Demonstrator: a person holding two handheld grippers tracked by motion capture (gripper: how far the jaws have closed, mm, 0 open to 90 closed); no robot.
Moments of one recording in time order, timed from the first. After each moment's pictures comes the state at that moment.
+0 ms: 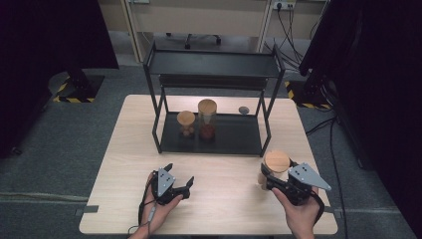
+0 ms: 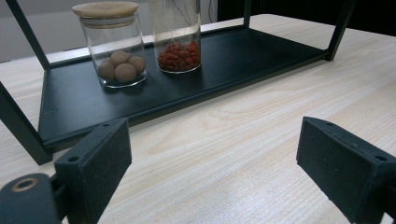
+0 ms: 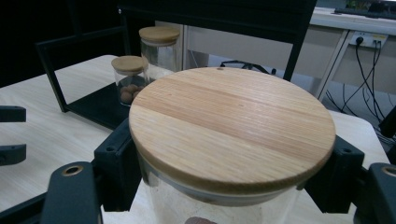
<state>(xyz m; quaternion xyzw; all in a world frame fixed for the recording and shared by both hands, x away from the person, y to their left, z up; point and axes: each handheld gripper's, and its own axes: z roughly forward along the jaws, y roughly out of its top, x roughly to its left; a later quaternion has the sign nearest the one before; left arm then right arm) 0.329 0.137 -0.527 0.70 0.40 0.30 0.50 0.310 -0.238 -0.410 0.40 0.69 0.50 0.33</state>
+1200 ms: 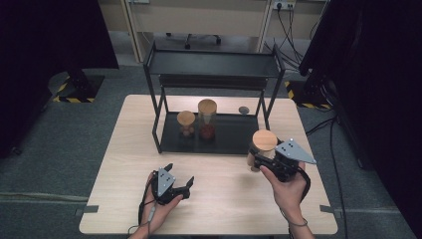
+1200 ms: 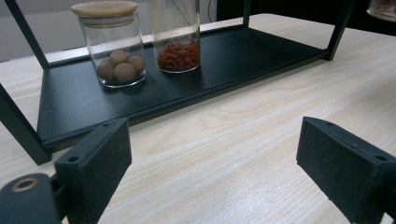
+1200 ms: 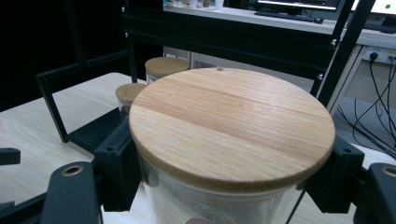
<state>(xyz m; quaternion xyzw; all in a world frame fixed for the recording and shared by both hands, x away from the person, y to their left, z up) 0.330 0.137 -0.527 0.70 0.40 0.30 0.50 0.356 -0.207 -0.383 0.39 0.69 0.51 0.33</state>
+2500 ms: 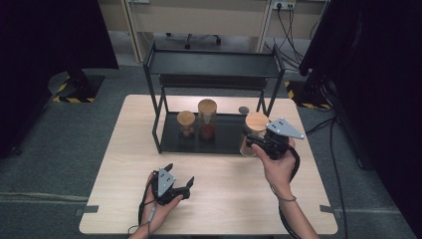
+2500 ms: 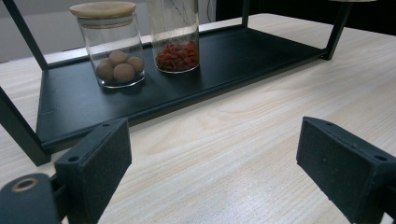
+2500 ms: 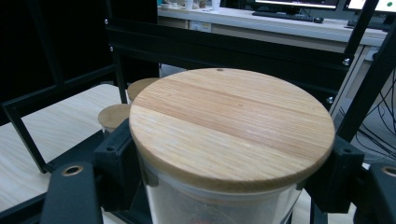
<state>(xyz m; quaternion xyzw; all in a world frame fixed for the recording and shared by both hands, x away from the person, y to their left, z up) 0.329 0.137 -0.527 0.71 0.40 0.30 0.50 0.409 -0.187 -0.369 0.40 0.69 0.51 0.33</state>
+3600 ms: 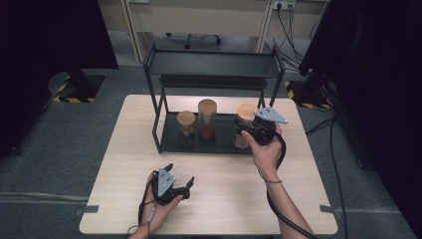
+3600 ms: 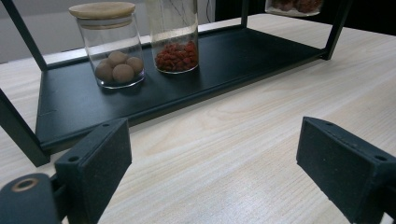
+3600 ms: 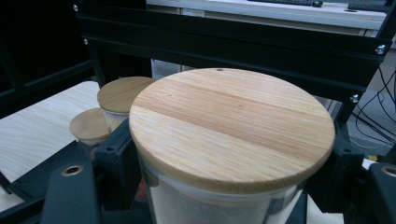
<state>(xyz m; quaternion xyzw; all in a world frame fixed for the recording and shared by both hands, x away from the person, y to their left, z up) 0.329 0.137 -0.527 0.71 0.40 0.30 0.50 0.460 -0.166 -0.382 0.42 0.69 0.49 0.32</state>
